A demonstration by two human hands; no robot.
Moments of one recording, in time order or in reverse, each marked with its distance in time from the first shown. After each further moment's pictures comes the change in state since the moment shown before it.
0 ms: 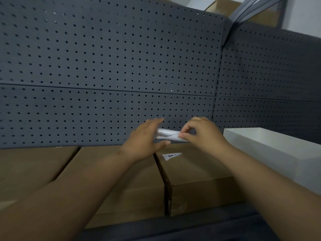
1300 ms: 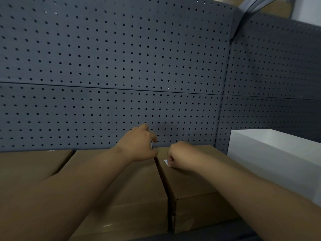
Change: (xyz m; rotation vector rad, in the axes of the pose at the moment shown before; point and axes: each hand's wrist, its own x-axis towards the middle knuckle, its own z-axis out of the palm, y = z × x) left_hand 0.029 -0.027 0.004 0.382 -0.197 -0.057; right_hand 0.034 -0.002 0.083 -0.346 -0.604 -0.045
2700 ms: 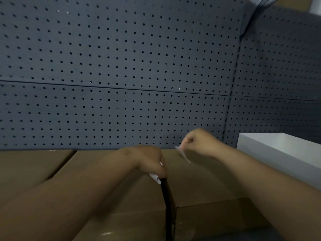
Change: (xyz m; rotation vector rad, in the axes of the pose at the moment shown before) left_hand 0.003 0.024 -0.004 -0.231 -0.664 -0.082; right_hand 0.003 0.054 -0.017 0.599 0.116 0.110
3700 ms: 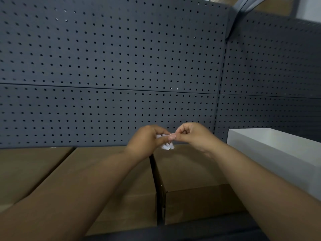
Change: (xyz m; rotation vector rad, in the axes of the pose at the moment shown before) left_hand -0.002 0.019 0.013 -0.488 0.749 0.362; right_hand -0.038 -0.009 -0.009 0.434 0.149 -0.119
